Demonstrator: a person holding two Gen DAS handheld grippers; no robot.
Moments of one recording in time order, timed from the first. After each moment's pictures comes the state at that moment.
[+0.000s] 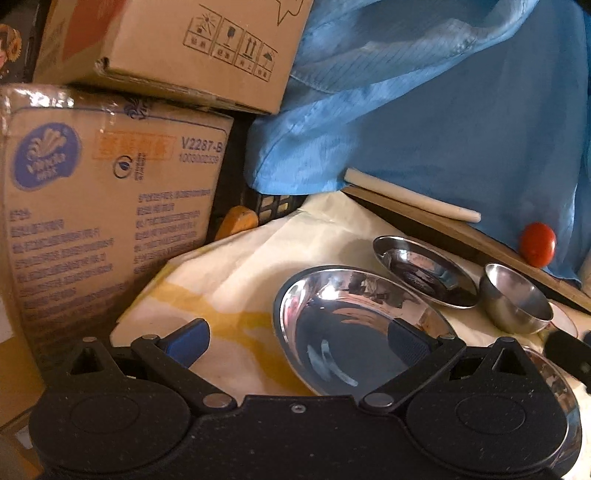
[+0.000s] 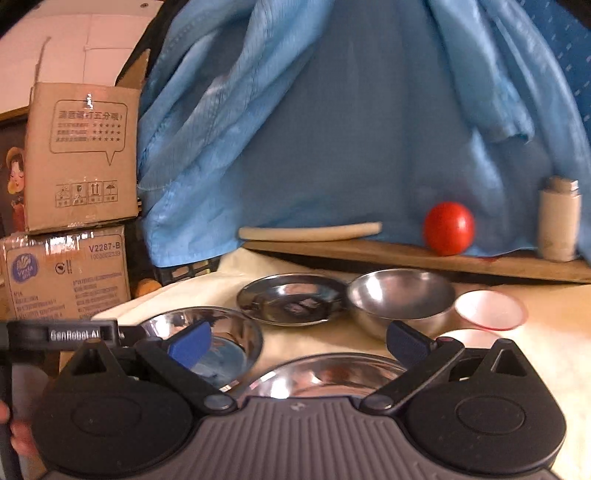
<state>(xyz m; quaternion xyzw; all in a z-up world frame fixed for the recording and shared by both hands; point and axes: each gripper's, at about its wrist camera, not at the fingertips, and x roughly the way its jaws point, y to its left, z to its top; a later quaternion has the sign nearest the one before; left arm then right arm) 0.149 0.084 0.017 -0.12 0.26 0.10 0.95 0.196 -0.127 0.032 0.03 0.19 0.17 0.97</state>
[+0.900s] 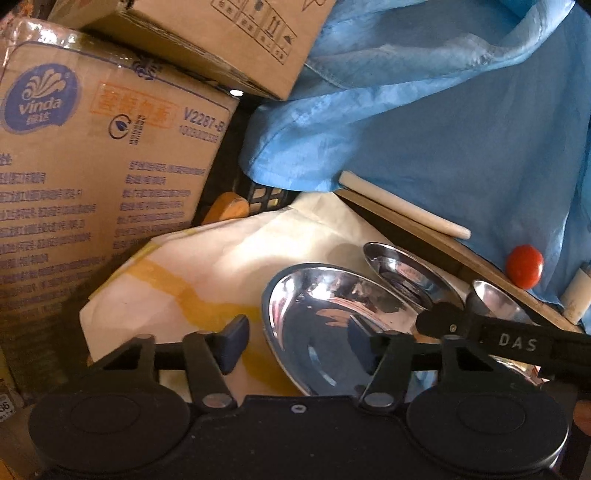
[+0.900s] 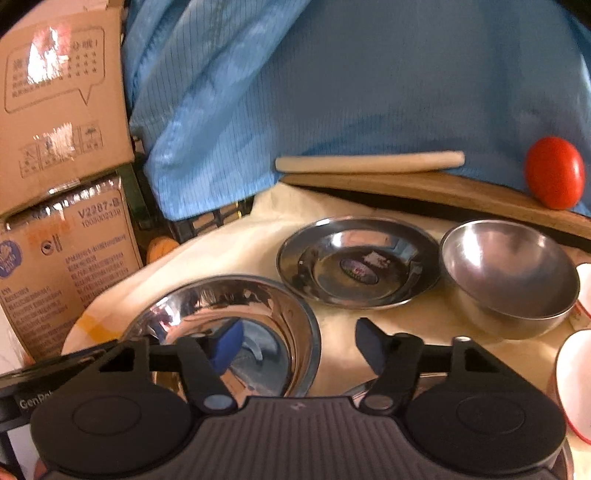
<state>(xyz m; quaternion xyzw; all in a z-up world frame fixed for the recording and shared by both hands) 0.155 0.094 -0.002 -0.18 0.24 0.08 0.95 0.288 -0.077 0.012 0.03 0.31 0.24 0.92</state>
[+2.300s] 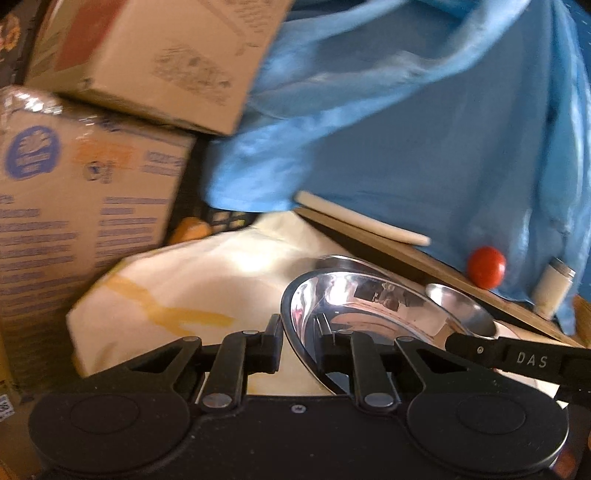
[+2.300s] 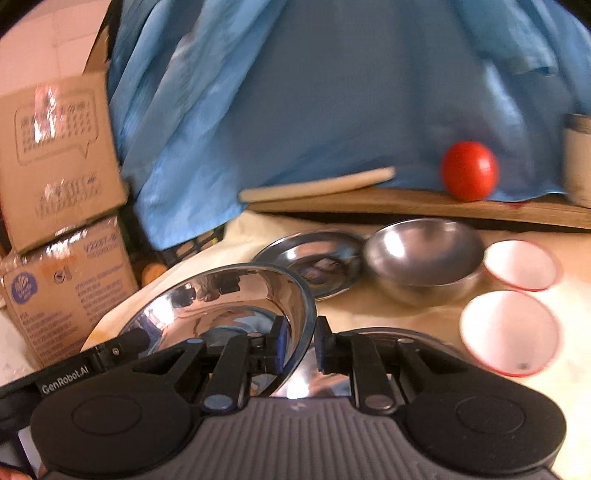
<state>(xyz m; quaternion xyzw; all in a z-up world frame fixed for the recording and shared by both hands) 0.130 0.045 0.025 -0.15 0.21 0.05 0.96 0.232 -0.139 0.034 0.09 0.28 0.18 0.94</state>
